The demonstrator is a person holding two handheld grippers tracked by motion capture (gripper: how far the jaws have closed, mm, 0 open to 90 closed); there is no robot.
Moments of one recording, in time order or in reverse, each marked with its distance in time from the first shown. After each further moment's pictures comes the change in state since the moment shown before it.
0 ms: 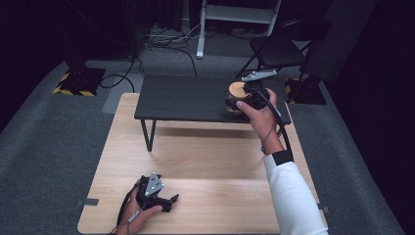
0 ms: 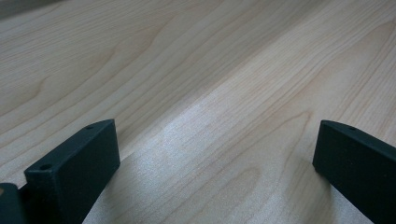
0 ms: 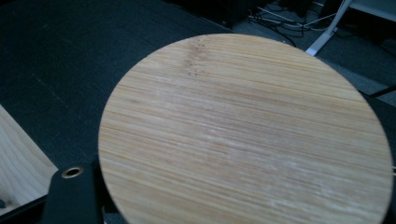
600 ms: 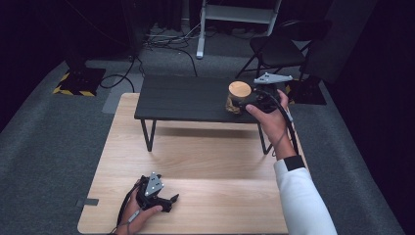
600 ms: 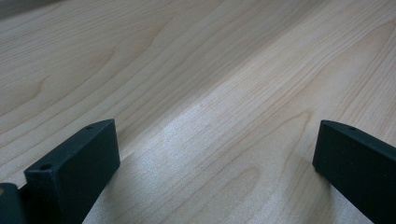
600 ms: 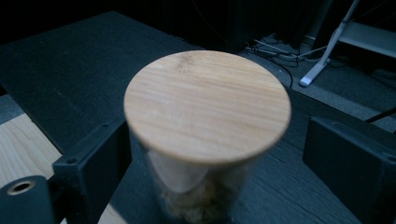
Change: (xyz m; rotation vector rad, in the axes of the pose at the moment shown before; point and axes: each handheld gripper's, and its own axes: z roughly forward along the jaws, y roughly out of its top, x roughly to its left) left arm 0.000 0.000 0.000 -0.001 0.000 -0.001; right arm -0.010 -0.034 -0.032 -0.134 0.007 -0.006
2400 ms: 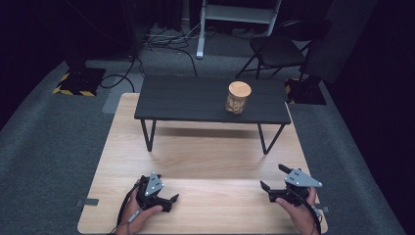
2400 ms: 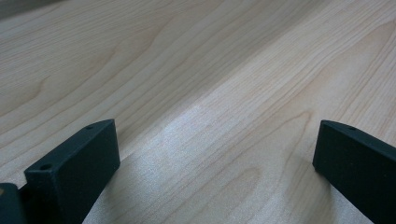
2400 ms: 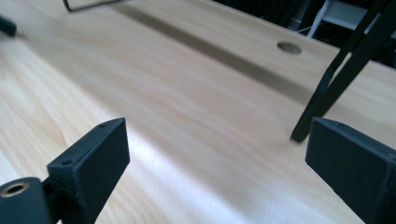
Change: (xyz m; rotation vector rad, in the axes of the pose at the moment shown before) left arm 0.000 0.000 0.000 0.000 0.001 -0.001; right arm 0.055 -0.264 -0.091 -0.004 -0.066 -0.062
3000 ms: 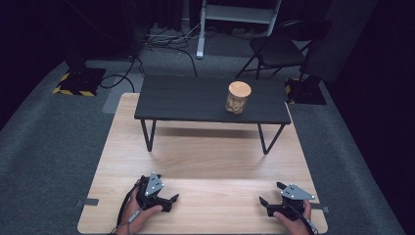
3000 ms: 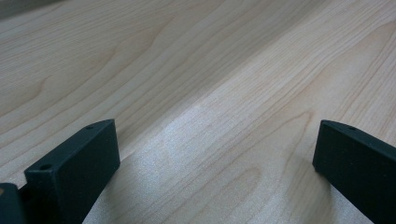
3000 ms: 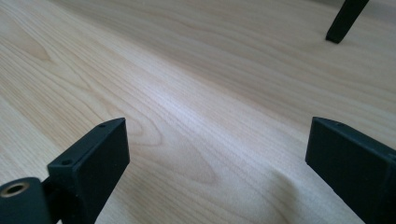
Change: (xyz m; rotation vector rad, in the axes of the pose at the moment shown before) left arm 0.000 0.000 0.000 0.000 0.002 -0.001; right arm 0.010 -0.047 0.012 0.122 0.008 0.098
